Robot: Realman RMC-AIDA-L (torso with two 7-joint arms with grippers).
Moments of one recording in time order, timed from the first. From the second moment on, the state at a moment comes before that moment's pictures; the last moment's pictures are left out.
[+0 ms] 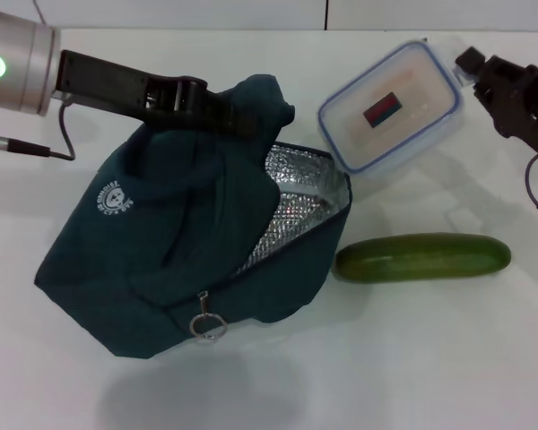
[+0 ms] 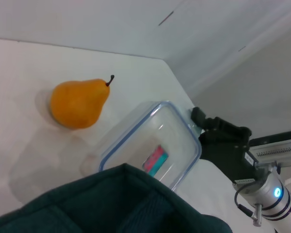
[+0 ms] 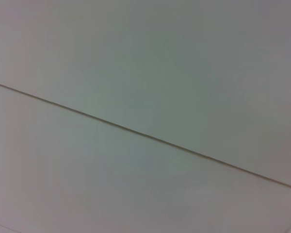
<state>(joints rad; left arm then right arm) -0.66 -2.03 0.82 1.09 2.07 1.79 -2.55 0.67 2.03 -0.77 0.04 -1.11 -1.38 1.68</state>
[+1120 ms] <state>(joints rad) -0.66 -2.05 0.82 1.04 2.07 1.76 -2.54 0.67 2.03 -0.72 0.04 -1.04 -1.66 1.69</state>
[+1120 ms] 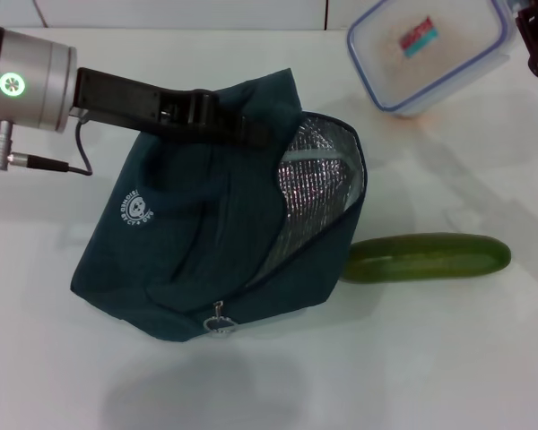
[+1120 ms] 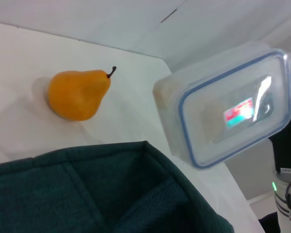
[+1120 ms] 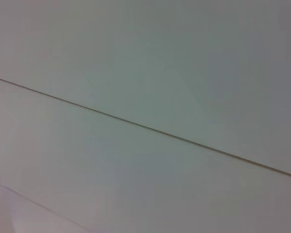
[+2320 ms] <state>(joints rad) -0.66 -2.06 0.82 0.99 1.96 1.67 -2.53 0.70 2.03 -0.73 0.10 -1.17 -1.75 1.69</state>
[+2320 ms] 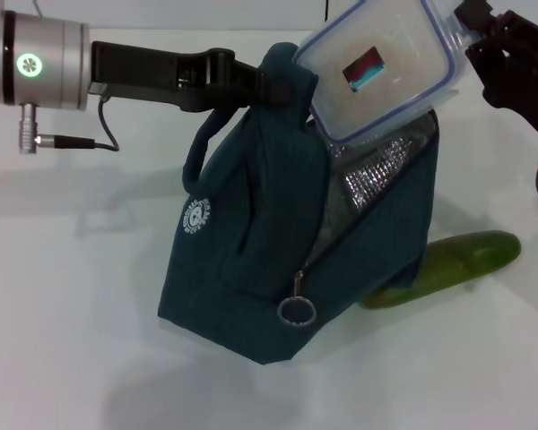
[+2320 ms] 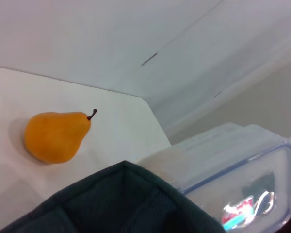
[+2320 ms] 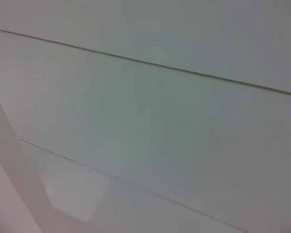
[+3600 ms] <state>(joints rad) -0.64 -2.06 0.81 0.97 1.92 1.66 -2.50 0.76 2.03 -0.73 0.10 -1.35 -1.58 1.69</state>
